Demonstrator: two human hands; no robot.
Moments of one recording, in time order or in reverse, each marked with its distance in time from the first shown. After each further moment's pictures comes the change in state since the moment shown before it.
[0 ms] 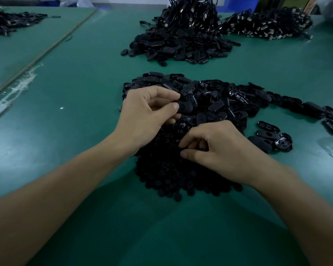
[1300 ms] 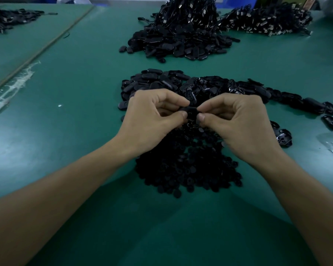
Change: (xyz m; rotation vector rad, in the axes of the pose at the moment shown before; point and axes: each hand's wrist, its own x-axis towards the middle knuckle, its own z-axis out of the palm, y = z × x) left_hand -0.009 0.001 0.005 0.139 -0.087 0.099; right_hand 0.002 0.008 -0.008 0.418 0.458 0.122
